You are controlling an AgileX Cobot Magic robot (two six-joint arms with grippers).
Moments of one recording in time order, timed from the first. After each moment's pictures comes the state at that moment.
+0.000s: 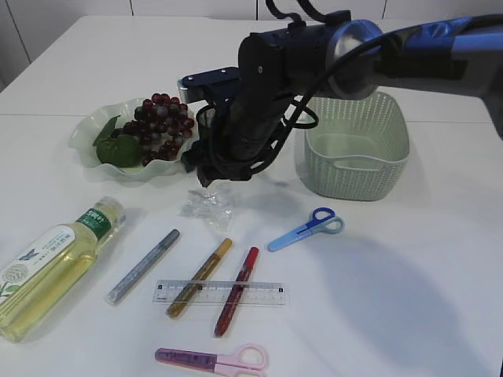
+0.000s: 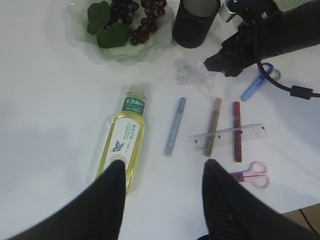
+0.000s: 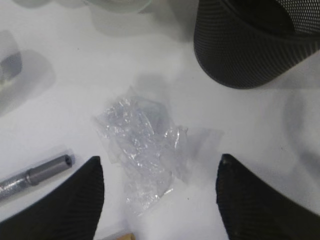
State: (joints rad) left arm -0.15 0.97 -1.31 -0.16 1.27 -0.01; right arm 0.57 2.23 -1.84 0.08 0.76 -0.05
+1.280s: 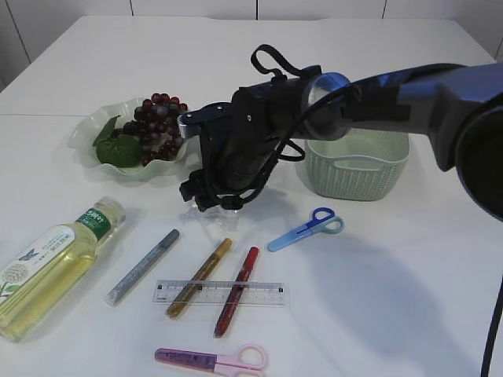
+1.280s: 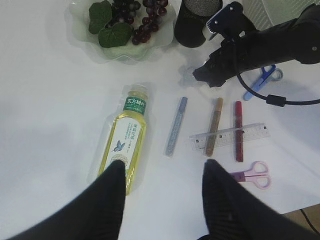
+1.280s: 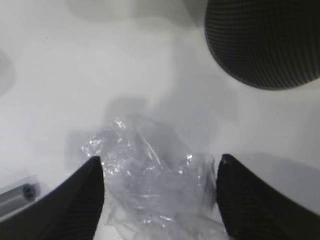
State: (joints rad) left arm -0.15 0.97 -1.31 -0.16 1.27 -0.01; right arm 0.57 2.36 -1.85 0.10 0.64 -0.05
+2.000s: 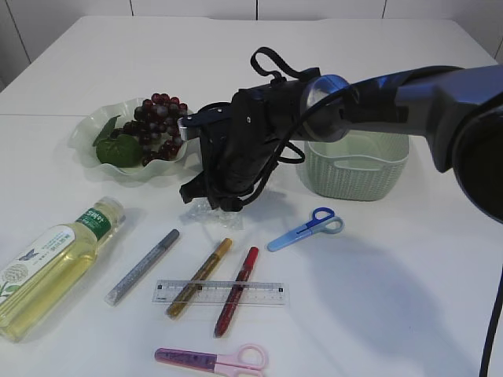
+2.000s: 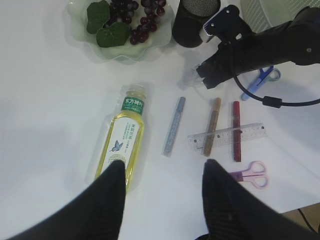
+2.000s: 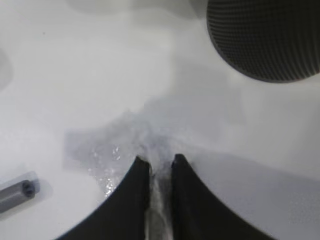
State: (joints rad) left arm -0.15 0.97 -1.31 -0.16 1.27 -0.01; right arm 0.57 2.37 -1.85 0.10 0.65 -0.05
